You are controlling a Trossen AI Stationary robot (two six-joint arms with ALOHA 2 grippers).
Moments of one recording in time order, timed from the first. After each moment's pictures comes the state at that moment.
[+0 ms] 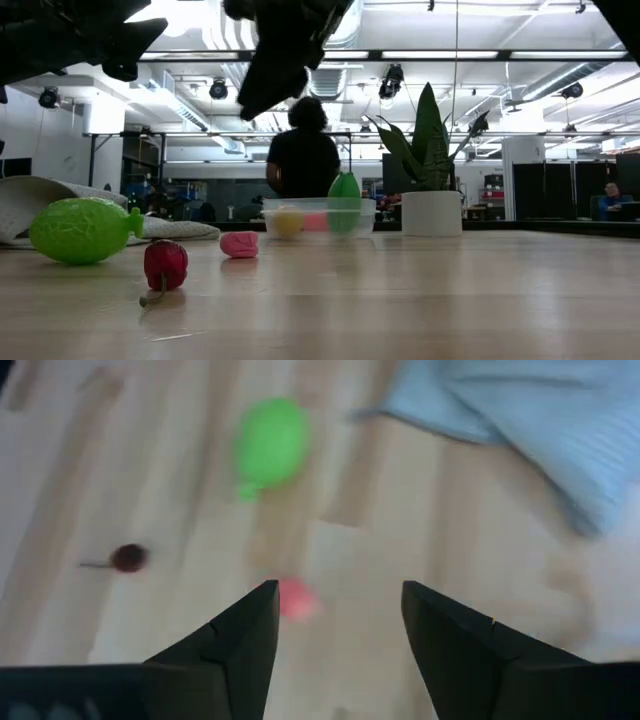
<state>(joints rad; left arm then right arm) -0.10 0.32 0.03 0.61 -0.15 0.17 0.10 2.13 1.92 -0.79 -0.08 -0.10</state>
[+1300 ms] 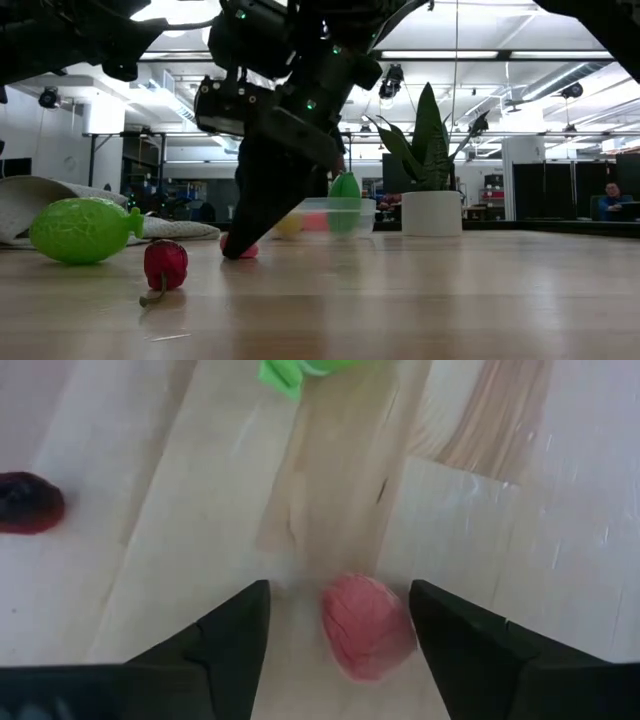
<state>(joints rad) -0.10 0.32 0.03 0.61 -0.15 0.16 0.14 2.32 1.75 -0.50 -0.13 -0.12</state>
